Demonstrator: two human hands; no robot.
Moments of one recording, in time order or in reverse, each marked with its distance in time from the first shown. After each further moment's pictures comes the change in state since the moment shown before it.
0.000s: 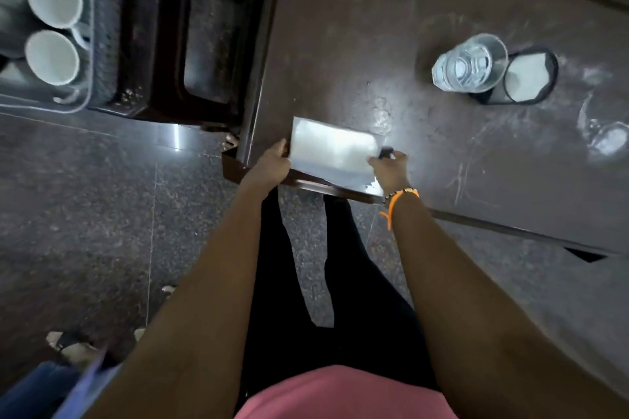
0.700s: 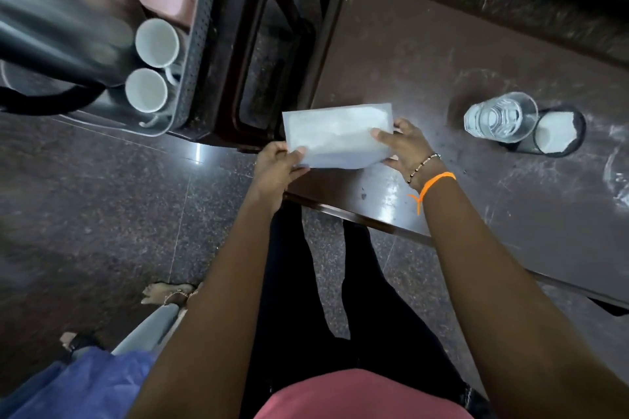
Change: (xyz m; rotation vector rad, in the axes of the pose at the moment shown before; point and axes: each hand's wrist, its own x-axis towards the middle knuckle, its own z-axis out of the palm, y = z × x) left_hand -0.048 0.021 -0.064 -0.812 0.237 0.161; right_hand -0.054 -0.120 0.029 0.064 -0.412 -0.163
